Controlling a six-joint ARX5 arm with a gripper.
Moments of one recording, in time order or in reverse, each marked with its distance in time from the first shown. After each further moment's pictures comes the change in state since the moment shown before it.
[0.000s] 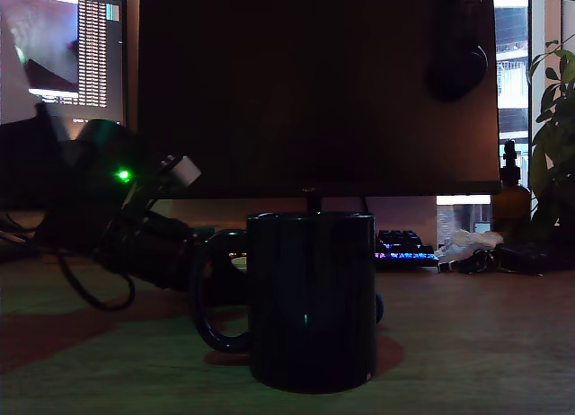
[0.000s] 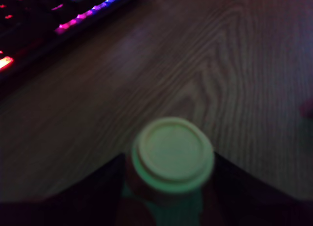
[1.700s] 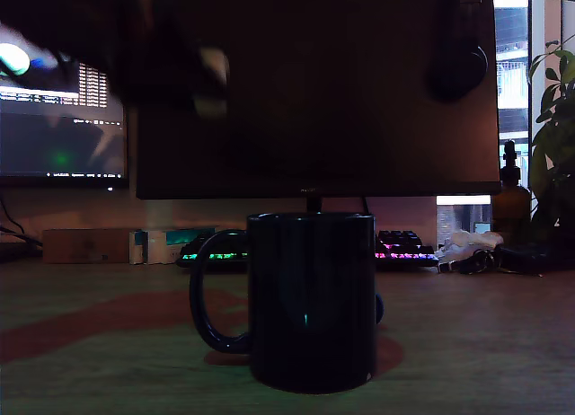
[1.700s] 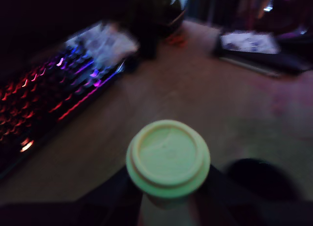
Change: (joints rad) arm -0.039 -0.730 0.015 -0.726 0.028 -0.102
